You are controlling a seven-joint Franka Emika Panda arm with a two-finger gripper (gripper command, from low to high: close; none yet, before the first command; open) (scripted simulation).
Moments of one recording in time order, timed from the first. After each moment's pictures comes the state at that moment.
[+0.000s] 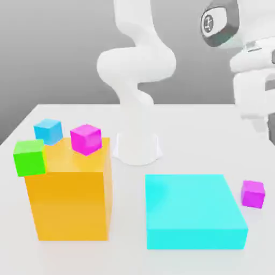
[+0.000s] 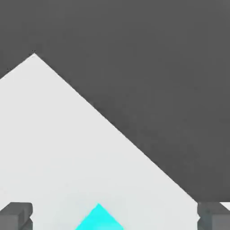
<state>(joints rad) 0.40 -0.16 0.24 -2.56 0.04 2.64 0.48</state>
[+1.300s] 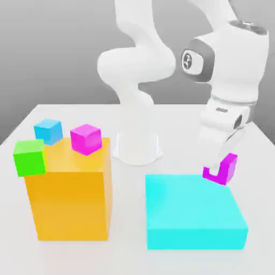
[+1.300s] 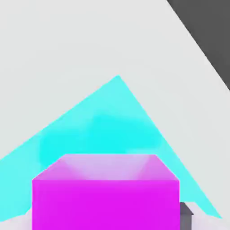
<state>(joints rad) 0.30 -0.30 0.02 -2.66 -0.06 2.37 0.34</state>
